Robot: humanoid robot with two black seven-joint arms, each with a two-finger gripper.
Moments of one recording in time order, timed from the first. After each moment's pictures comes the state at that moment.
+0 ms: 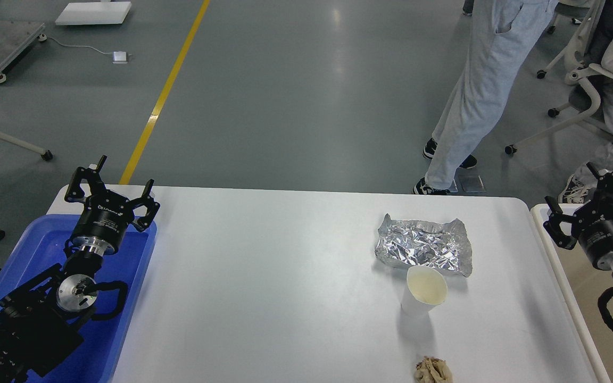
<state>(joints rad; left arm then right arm) -0.58 0.34 -0.74 -0.45 -0.16 -0.63 -0.53 0.37 -0.44 1.32 0.71 -0.50 0.33 0.30</state>
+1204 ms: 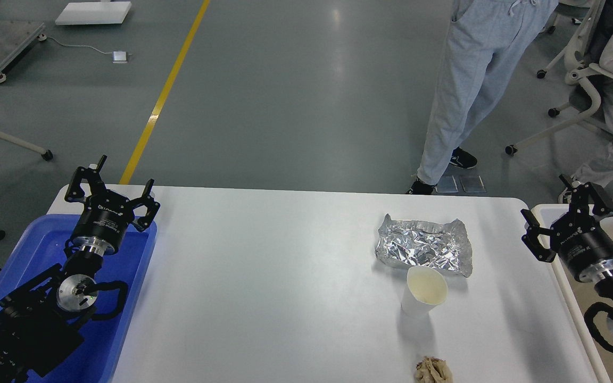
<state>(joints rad) -0.58 0.34 -0.75 -0.45 -0.16 -0.63 -0.53 0.24 -0.51 1.24 0.98 -0.48 0.29 0.26</state>
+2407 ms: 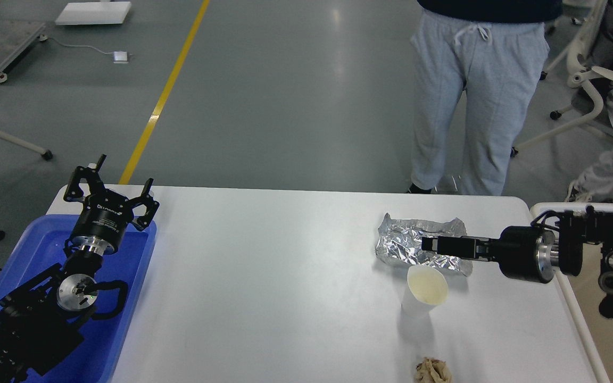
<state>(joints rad) -0.58 0.34 -0.74 -0.45 -0.16 -0.63 -0.53 0.97 -0.85 0.07 1.45 -1.28 0.21 0.16</state>
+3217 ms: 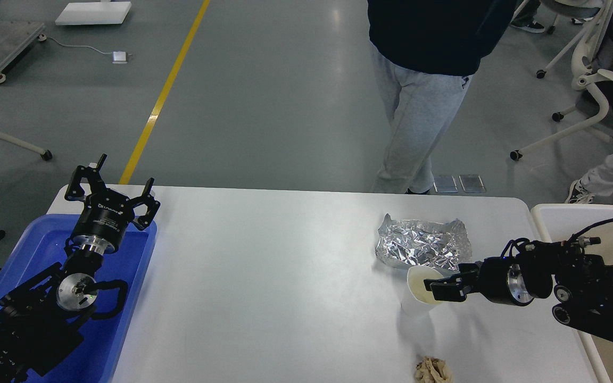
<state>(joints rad) -0.58 0.34 -0.74 -0.45 -0.16 -0.63 -0.53 0.96 -0.69 -0.16 1.20 -1.51 0.04 0.16</state>
